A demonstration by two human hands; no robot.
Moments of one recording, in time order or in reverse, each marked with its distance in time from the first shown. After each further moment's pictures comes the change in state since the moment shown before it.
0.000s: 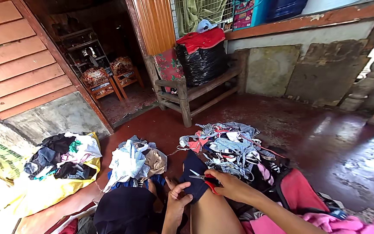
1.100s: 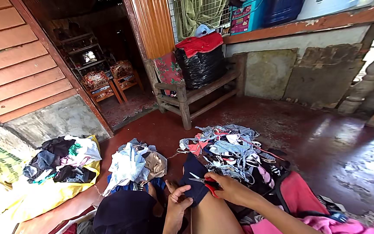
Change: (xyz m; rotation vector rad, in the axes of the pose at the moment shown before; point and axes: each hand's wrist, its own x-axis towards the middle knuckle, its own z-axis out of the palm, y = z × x) left_hand -0.001 0.000 0.001 -0.017 0.008 -0.014; right_hand -0.001 -0.003 -0.002 -0.001 -0.004 0.017
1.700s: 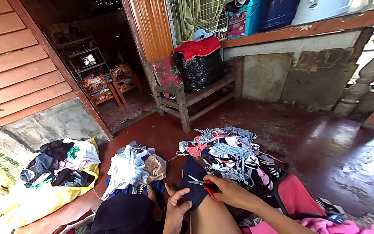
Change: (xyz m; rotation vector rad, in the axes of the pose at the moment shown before) left_hand -0.002 -0.001 -0.001 -0.001 -0.006 0.013; right_hand -0.001 -0.001 0.000 -0.010 0.004 -0.011
